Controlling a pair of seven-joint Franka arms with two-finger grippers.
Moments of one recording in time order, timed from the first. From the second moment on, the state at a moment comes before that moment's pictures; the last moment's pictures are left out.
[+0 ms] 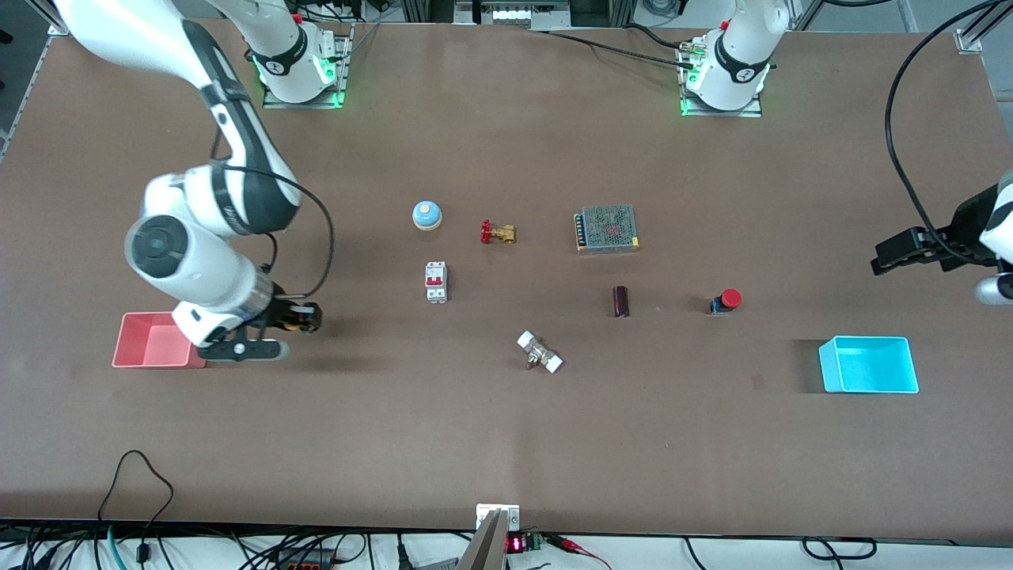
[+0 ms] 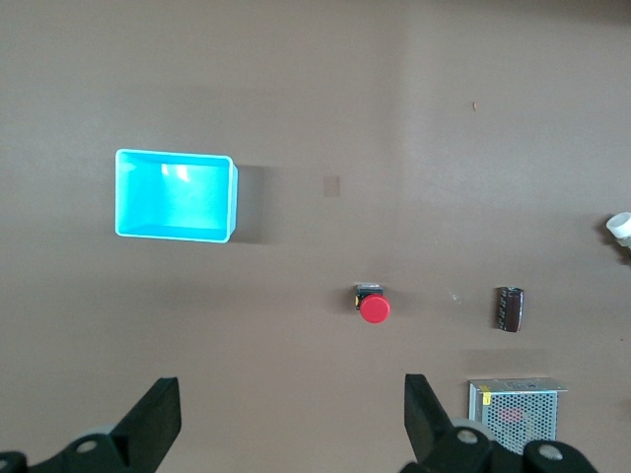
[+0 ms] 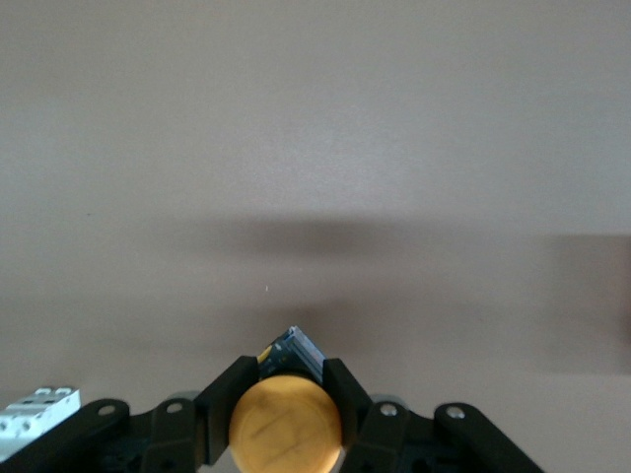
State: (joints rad) left arm 0.09 0.23 -0.07 -1.41 0.00 1.64 -0.05; right arm 0.14 0.51 0.13 -1.68 -0.07 2.23 0.27
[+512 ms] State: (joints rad) left arm 0.12 0.21 -0.07 -1.43 -0.02 1.65 -0.05; right arm 0.16 0.59 0.13 -1.73 -0.20 2.38 0.36
